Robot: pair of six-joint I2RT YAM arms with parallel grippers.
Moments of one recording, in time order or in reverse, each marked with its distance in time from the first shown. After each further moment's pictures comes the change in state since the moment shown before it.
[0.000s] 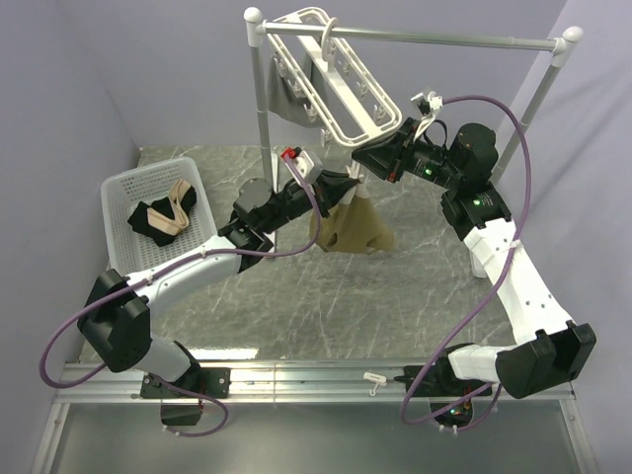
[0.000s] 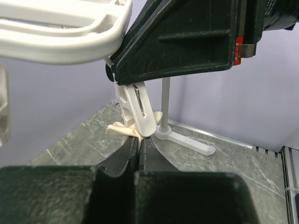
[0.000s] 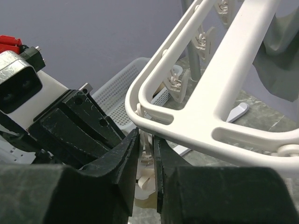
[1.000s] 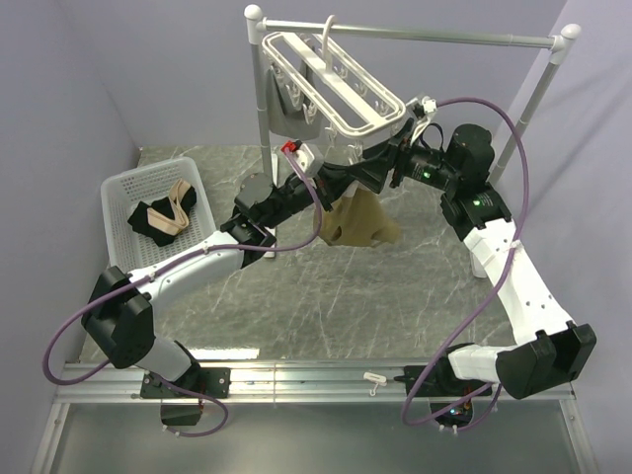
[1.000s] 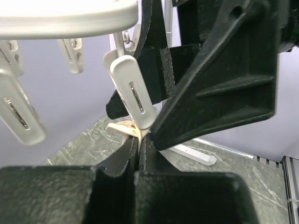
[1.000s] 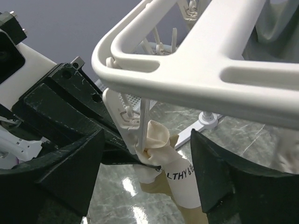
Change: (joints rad) left arm 0.000 0.028 0.055 0.006 -0.003 -0.011; right arm 0.003 -0.002 0.000 -0.086 -0.003 -0.012
